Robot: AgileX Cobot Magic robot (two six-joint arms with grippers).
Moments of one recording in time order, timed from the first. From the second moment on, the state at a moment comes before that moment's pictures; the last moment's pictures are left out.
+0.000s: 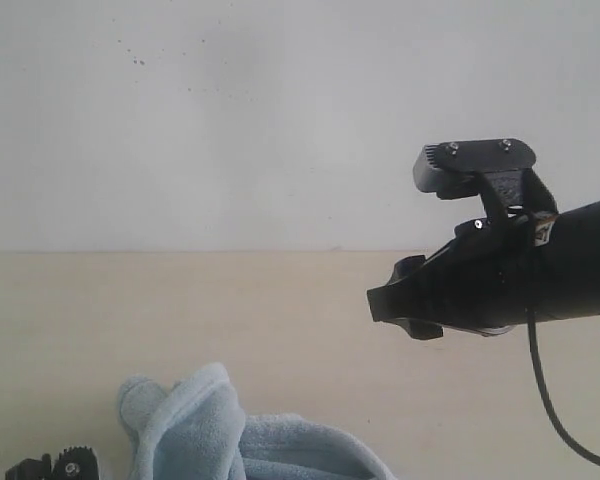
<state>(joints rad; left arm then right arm) -0.77 1.30 -0.31 -0.44 0.06 0.94 0.52 1.36 -0.87 0.30 0.30 -0.17</state>
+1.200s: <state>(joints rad) -0.63 1.27 -0.31 -1.30 -0.25 1.10 0.47 1.64 -1.05 0.60 0.53 -0.60</state>
